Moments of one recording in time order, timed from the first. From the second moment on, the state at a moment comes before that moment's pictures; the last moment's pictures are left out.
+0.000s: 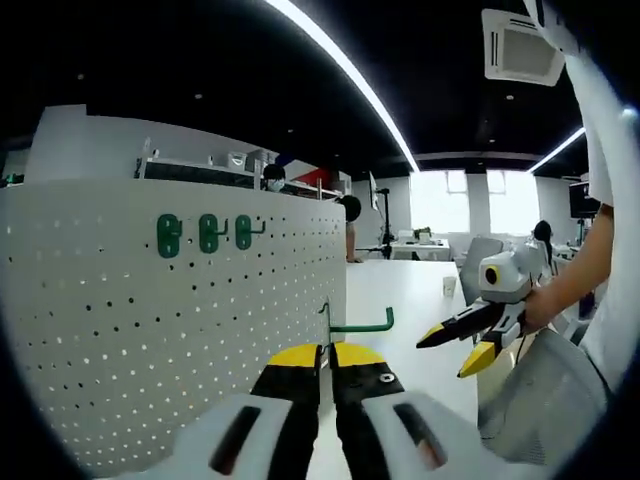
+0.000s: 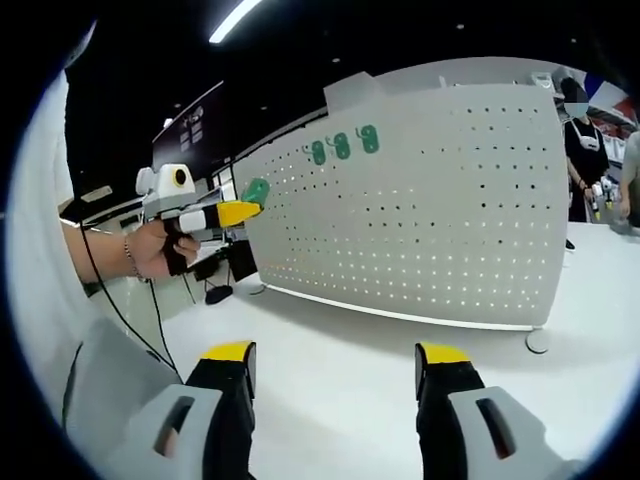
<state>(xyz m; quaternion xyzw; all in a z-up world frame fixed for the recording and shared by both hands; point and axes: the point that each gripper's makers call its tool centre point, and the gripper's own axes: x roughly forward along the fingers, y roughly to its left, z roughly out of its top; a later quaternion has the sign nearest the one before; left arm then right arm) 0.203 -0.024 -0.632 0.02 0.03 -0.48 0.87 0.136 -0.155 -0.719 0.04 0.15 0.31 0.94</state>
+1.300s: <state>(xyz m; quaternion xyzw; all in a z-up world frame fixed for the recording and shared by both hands) 0.199 -0.021 -0.640 0.01 0.04 -0.47 0.88 0.154 -0.093 -0.642 0.11 0.02 0.38 0.92</state>
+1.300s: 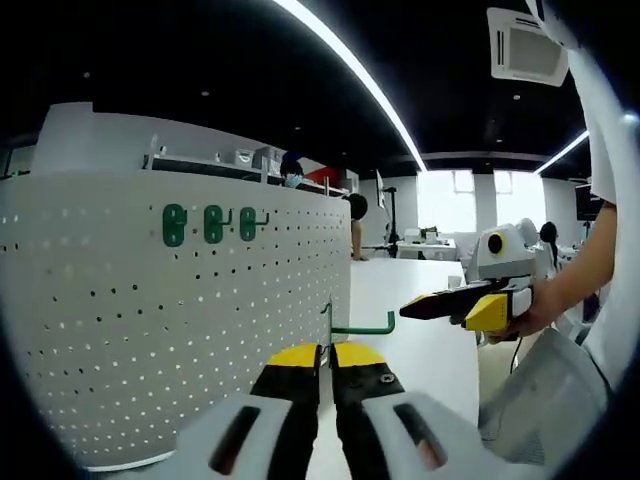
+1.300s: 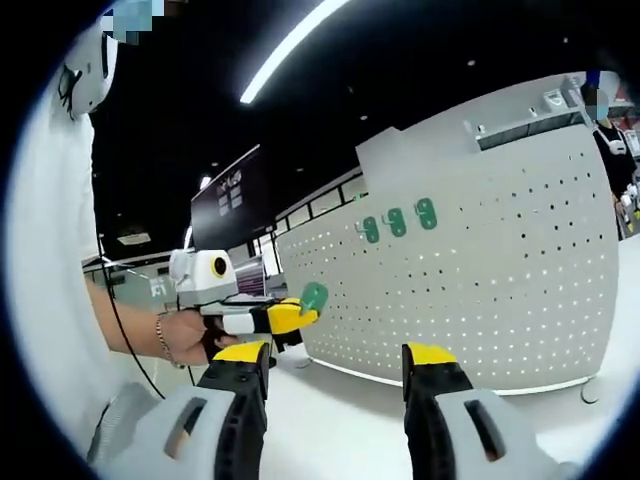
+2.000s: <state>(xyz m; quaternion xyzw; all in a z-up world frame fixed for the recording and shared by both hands) 0.198 -0.017 -0.642 0.01 0.04 -0.46 0.89 0.170 -0.050 -0.631 0.13 0.02 0.41 0.90</state>
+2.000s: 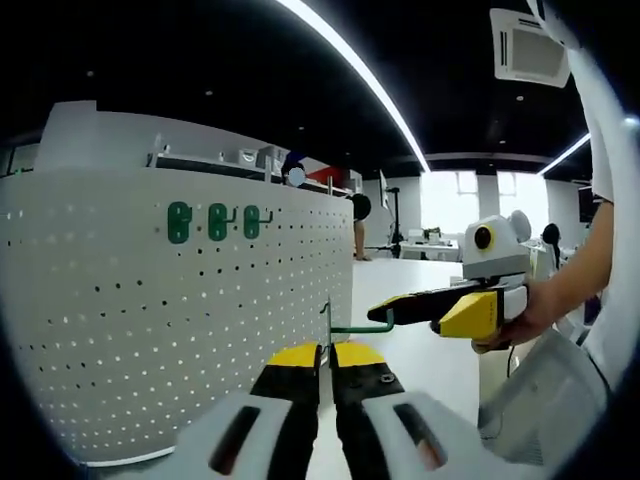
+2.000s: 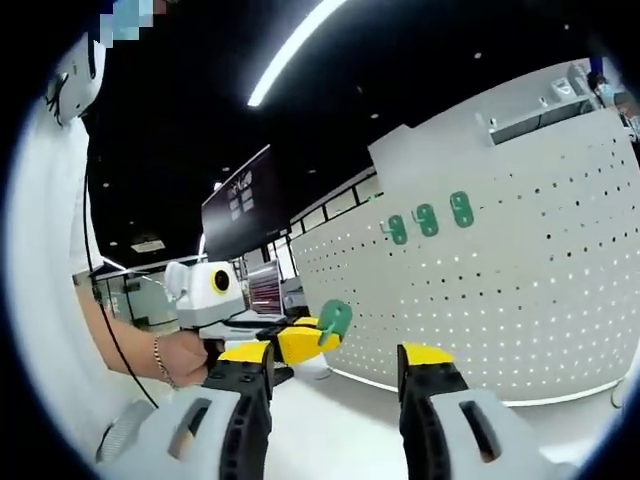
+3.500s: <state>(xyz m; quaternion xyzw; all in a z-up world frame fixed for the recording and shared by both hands) 0.191 -0.024 -0.643 0.01 0.04 -0.45 0.89 0.187 -0.024 -0.631 0.17 0.06 0.39 0.90</state>
